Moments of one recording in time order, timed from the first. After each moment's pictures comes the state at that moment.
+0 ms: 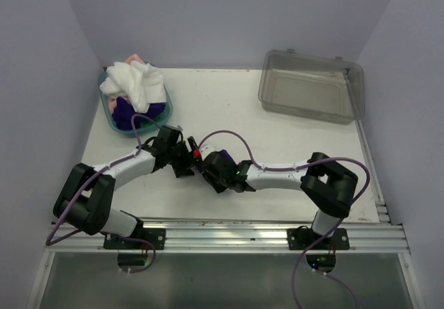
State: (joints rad) left arm -0.43 1.44 0.67 -0.21 0.32 -0.92; right arm 1.12 1.77 1.01 -0.21 0.23 0.29
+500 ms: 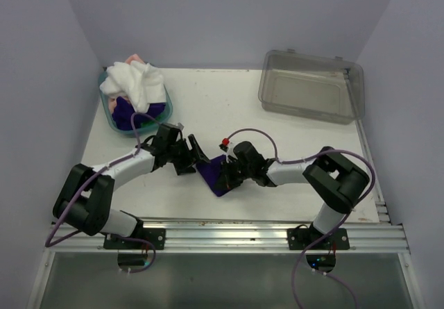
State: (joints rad) left arm -0.42 1.42 0.69 -0.21 0.35 -0.90; right arm 0.84 1.70 0.71 0.24 -0.40 0.61
